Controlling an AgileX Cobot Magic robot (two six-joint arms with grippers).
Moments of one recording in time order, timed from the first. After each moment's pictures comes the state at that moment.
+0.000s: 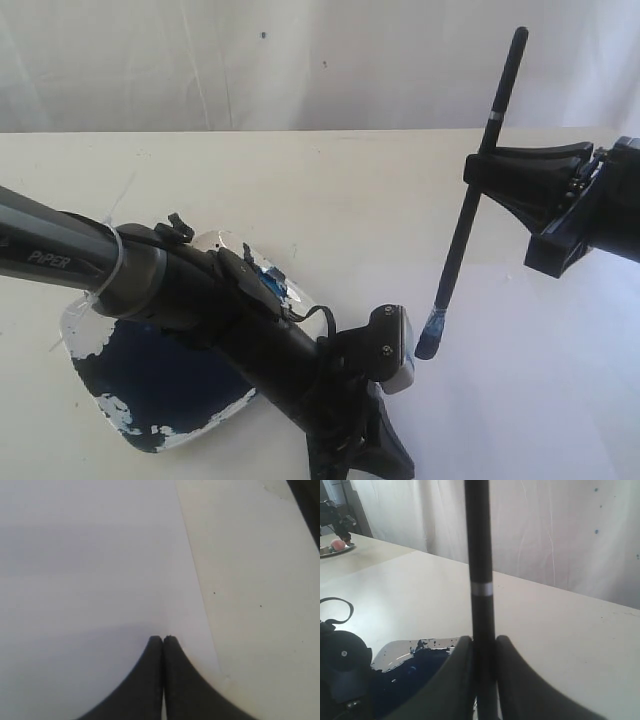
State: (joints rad) left arm -0.82 2.02 -1.06 -1.31 0.76 1.92; right arm 0.04 1.21 -0.50 -1.25 -1.05 0.98
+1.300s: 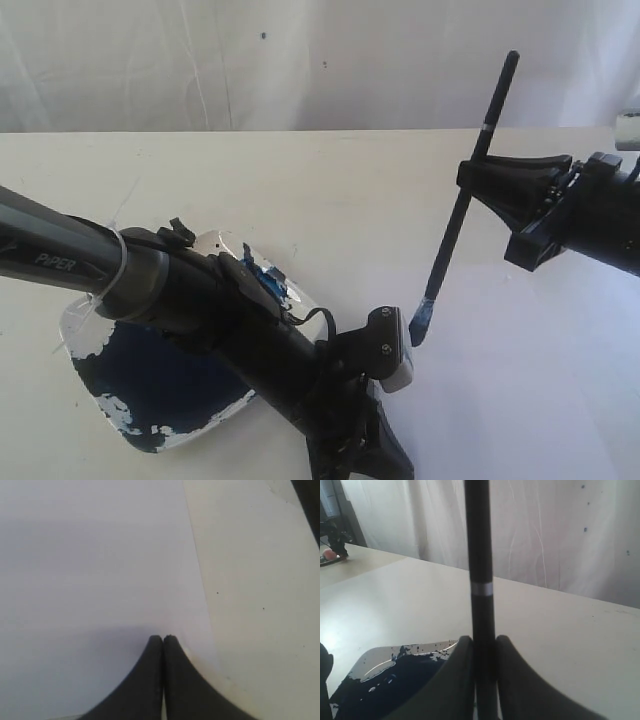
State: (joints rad) left arm -0.82 2.04 -1.06 -1.31 0.76 1.89; right arm 0.04 1.43 -0.50 -1.10 -1.14 0.76
